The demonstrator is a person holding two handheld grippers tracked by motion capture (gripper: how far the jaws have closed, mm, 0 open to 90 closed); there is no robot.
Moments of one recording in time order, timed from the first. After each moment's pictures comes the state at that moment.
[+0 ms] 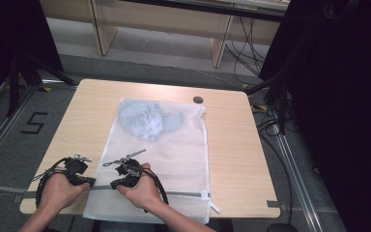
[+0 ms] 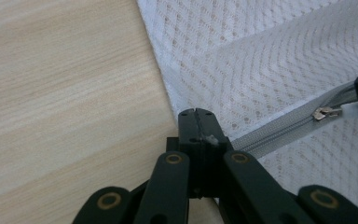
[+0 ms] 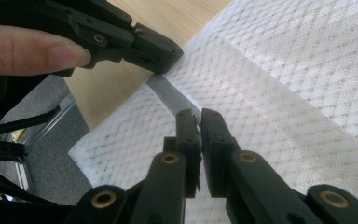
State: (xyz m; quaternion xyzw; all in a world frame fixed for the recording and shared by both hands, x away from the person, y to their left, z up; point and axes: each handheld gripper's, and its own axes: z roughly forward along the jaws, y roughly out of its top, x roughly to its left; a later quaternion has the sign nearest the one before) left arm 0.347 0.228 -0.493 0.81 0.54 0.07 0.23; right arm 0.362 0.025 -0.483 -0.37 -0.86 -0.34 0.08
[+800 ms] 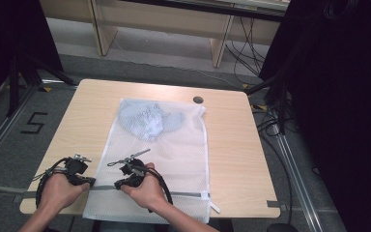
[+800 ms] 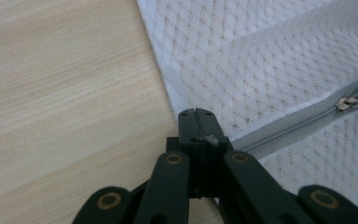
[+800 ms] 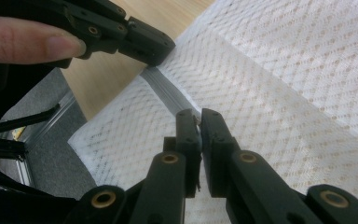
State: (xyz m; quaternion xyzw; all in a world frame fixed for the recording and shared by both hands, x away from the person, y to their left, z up) left arm 0.347 0.228 -0.493 0.81 0.53 0.08 0.23; right arm 0.362 0.013 -0.480 -0.37 -0.86 -0.34 0.08
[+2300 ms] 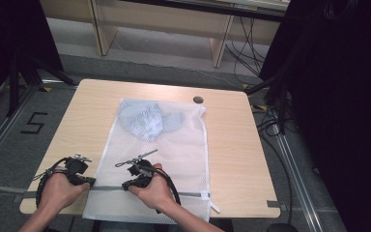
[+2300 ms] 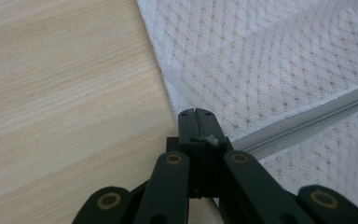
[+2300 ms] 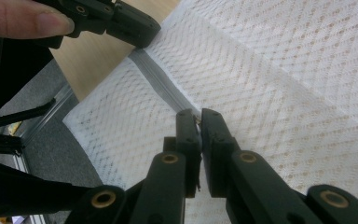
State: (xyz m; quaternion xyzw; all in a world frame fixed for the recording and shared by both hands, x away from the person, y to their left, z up) left arm 0.348 0.228 -0.492 0.82 0.53 0.08 0.23; right arm 0.359 -0.007 -0.475 -0.38 -0.86 -0.32 0.09
